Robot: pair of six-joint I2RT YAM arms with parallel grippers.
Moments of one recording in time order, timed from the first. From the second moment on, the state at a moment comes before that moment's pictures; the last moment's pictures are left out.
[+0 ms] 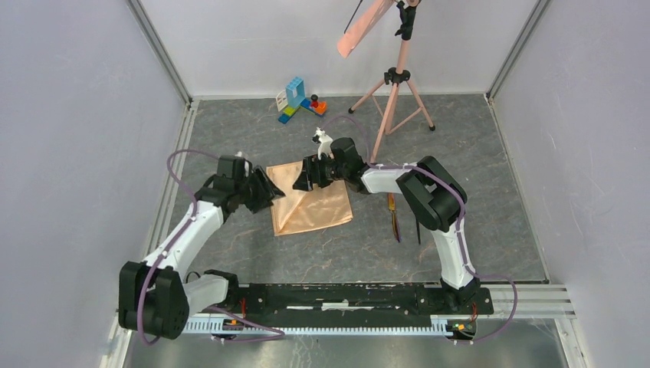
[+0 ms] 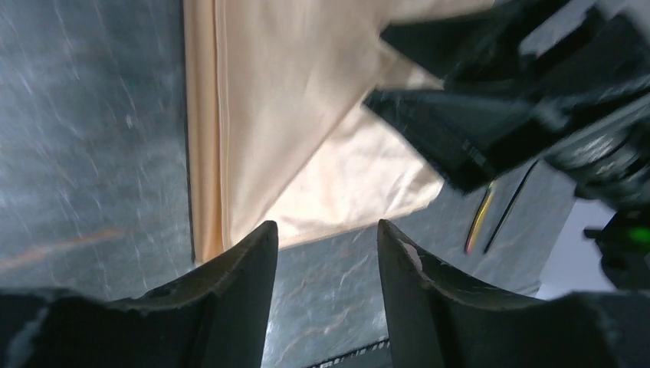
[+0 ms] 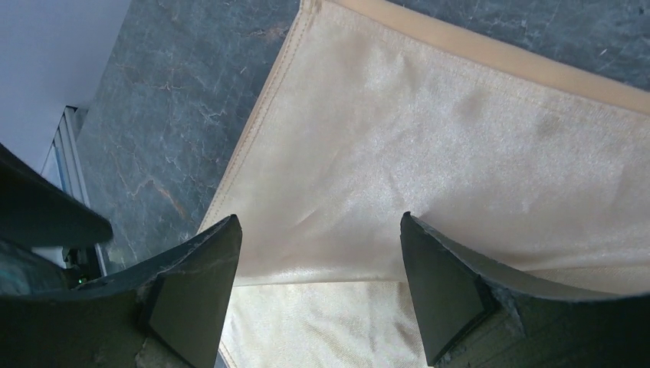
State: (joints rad) left arm -0.22 1.11 0.66 -0.44 0.24 -0.76; right arm 0.69 2.14 1.26 0.39 -0.49 0.47
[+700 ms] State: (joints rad) left arm -0.02 1.24 0.85 -0.43 0.26 -0.69; right arm 0.87 1.86 1.13 0.12 -0.31 0.32
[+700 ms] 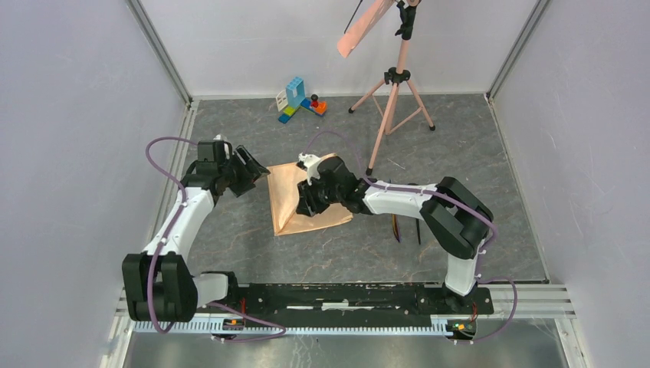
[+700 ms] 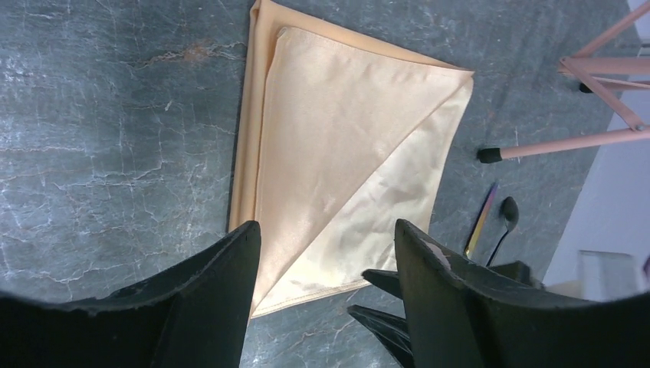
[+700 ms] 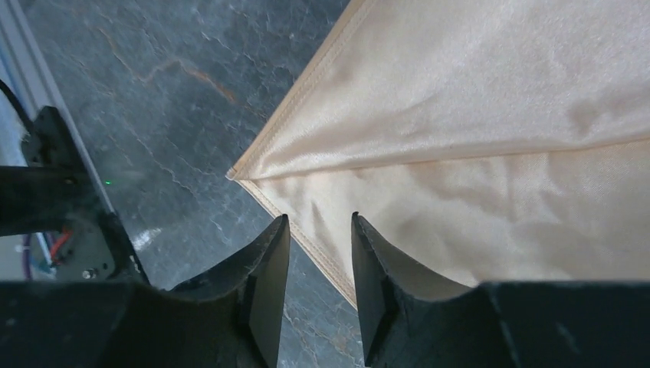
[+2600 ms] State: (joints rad) left arm -0.02 1.13 0.67 -0.49 0.46 -0.58; right arm 1.19 1.83 1.26 -0.50 0.21 0.29
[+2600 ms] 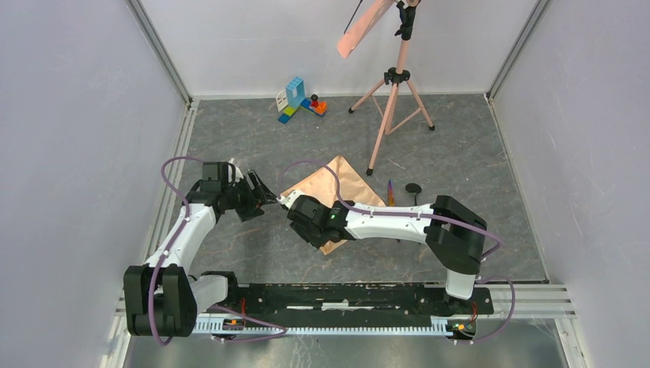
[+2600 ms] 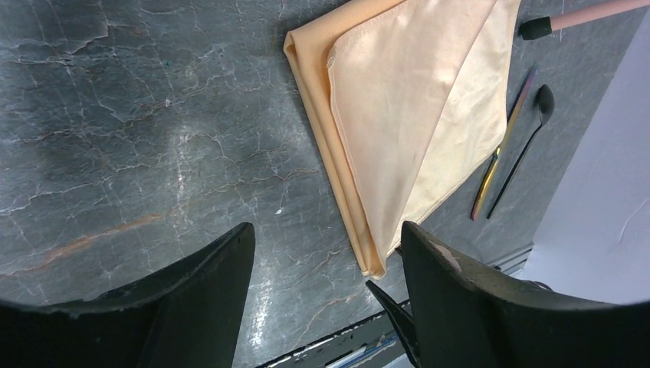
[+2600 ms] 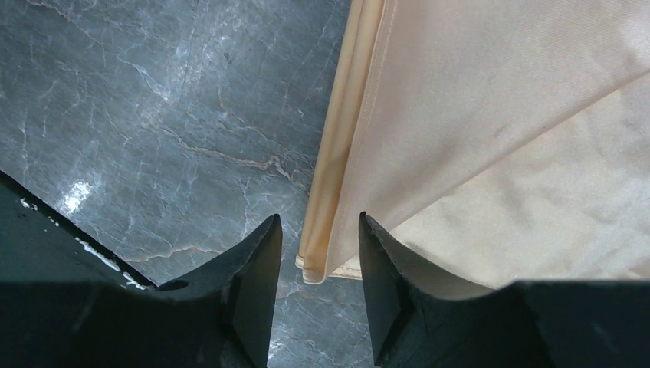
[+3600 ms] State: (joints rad) left arm 0.03 1.13 0.67 -0.47 0.51 -0.58; right arm 1.23 1.92 1.27 -0.49 0.29 0.29
